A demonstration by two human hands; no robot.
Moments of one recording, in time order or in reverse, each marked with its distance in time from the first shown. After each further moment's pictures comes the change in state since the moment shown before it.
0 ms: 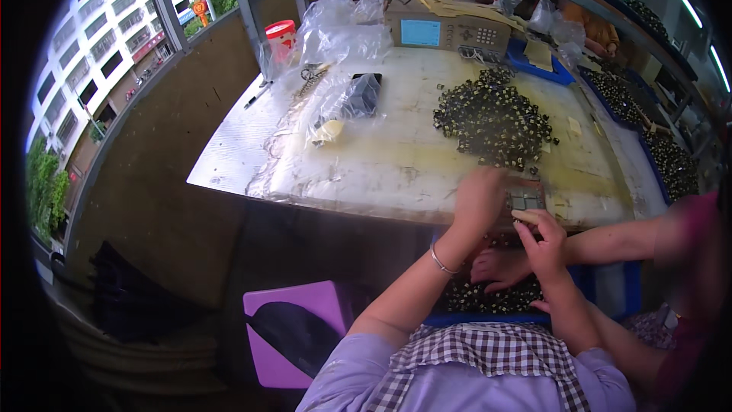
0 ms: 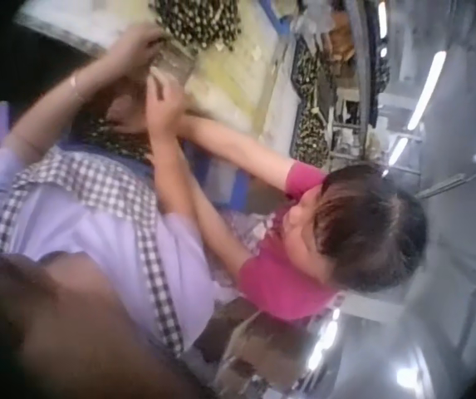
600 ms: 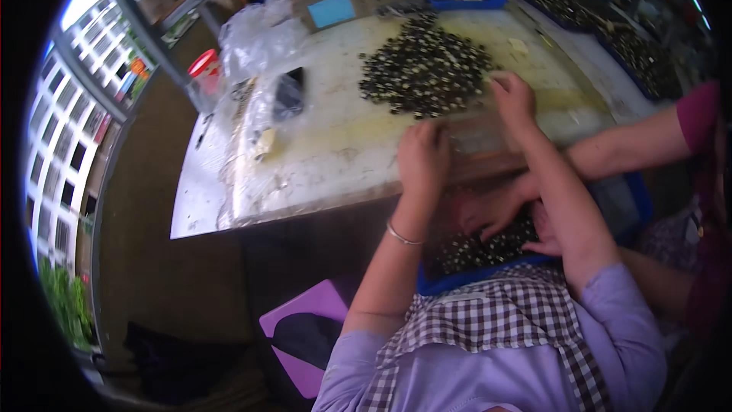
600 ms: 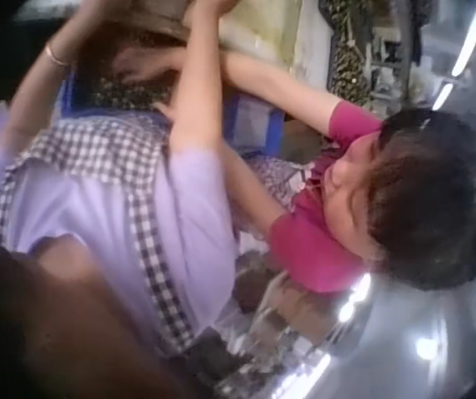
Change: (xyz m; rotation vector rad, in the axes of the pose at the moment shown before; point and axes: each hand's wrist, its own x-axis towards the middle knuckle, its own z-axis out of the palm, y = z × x) left_hand 0.002 0.002 -0.002 0.102 -0.061 -0.066; right_hand 0.082 0.141 0.007 -0.143 0.373 0.383
